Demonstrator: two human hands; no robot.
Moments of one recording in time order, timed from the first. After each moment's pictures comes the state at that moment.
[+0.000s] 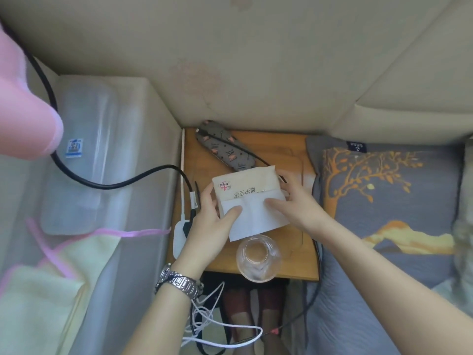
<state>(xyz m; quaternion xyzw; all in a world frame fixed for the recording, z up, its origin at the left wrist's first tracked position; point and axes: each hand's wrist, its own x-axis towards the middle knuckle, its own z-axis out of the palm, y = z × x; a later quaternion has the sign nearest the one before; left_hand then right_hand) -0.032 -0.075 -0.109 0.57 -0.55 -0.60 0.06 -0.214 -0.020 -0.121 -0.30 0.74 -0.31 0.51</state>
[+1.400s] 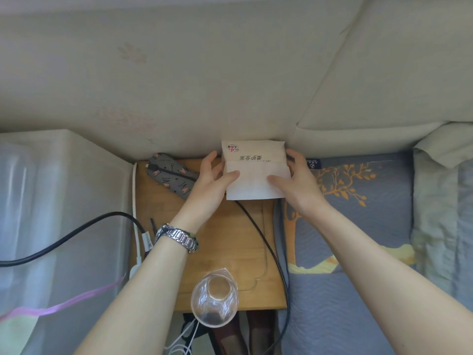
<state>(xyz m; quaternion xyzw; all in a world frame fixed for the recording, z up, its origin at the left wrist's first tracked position) -0.170 -0.140 -0.112 0.49 -0.54 -0.68 0.09 -0.322 -0.040 -0.132 -0.19 0.78 -0.43 0.41</state>
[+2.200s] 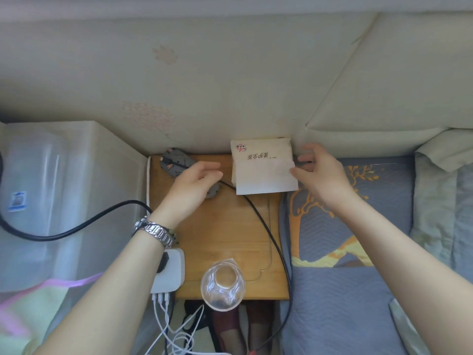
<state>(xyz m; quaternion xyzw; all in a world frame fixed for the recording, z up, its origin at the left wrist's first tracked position) -0.123 -0.155 -0.081 0.51 -0.64 -0.57 0.01 -0.339 -0.031 -0.092 -0.29 0.84 -0.31 0.34</state>
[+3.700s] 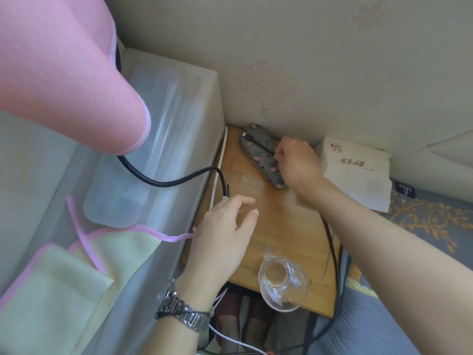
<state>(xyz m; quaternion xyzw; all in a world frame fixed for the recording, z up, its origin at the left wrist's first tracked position) -0.012 -0.094 -0.070 0.61 -0.63 -0.48 0.08 -0.194 -0.169 -0.136 -0.53 0.81 -0.06 0.25</state>
